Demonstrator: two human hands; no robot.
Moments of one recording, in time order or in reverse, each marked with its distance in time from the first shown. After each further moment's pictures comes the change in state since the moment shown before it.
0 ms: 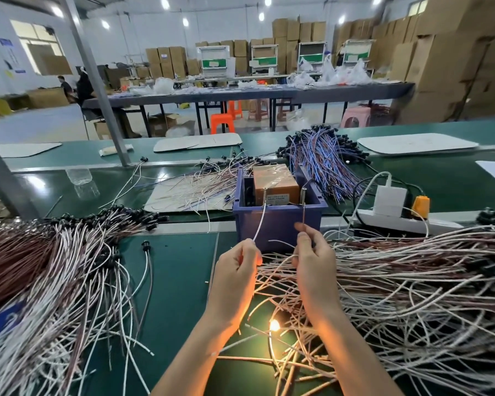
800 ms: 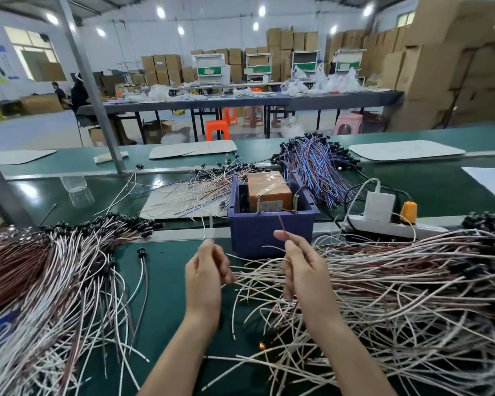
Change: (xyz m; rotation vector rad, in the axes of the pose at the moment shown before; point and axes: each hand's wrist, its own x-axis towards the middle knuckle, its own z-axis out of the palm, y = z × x) left_hand 0.009 -0.011 -0.020 -0.304 0.292 -0.117; right_hand -0.017 -0.017 -0.009 0.100 -0.191 0.054
